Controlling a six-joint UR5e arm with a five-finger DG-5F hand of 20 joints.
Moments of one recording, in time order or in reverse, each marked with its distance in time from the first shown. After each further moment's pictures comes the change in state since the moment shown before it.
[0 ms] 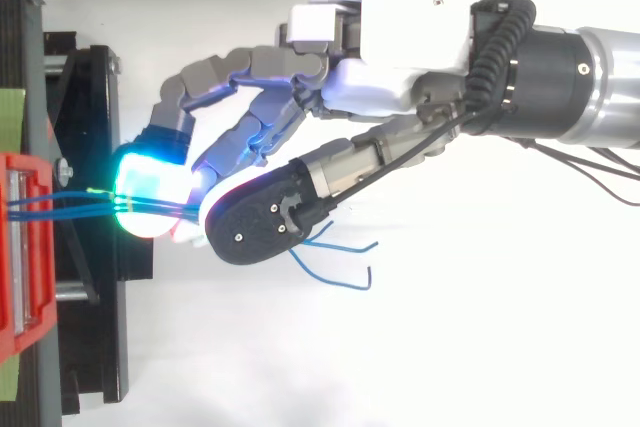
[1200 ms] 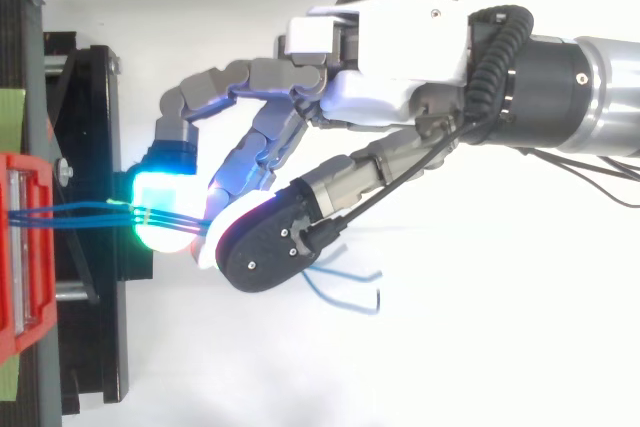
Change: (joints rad) arm 0.008 0.000 0.000 -0.006 0.004 0.004
